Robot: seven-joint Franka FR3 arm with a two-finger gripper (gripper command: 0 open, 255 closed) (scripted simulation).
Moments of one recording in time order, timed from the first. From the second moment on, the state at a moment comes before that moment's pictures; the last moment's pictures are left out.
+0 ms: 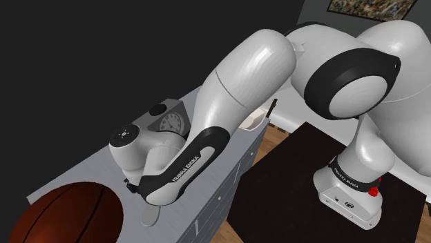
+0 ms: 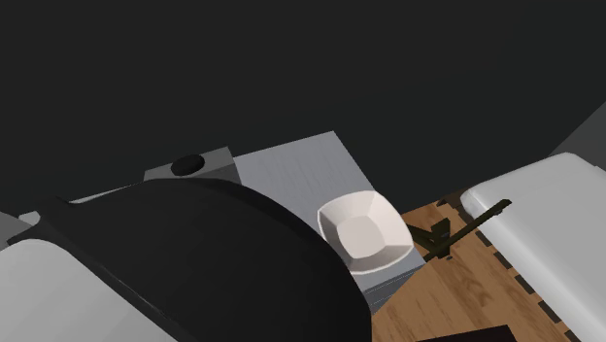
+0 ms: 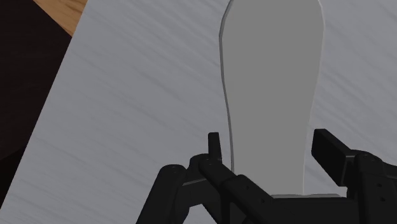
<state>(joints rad) 0.88 0.85 0.04 -1.64 -0.04 2.48 1.65</state>
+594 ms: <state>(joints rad) 0.88 0.85 0.04 -1.64 -0.04 2.48 1.65</state>
